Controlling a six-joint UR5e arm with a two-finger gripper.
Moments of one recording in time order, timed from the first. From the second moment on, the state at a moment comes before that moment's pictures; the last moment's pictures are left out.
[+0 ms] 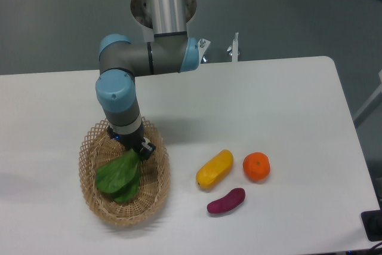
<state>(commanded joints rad) 2.10 -1.95 -1.88 -0.80 1.58 0.74</state>
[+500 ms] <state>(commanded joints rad) 2.10 -1.94 -1.87 -0.80 1.58 0.74</state>
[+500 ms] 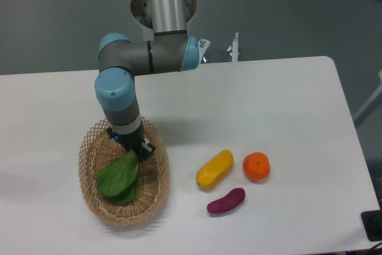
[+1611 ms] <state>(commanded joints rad) 2.25 -1.76 -1.84 -0.81 1.54 0.76</state>
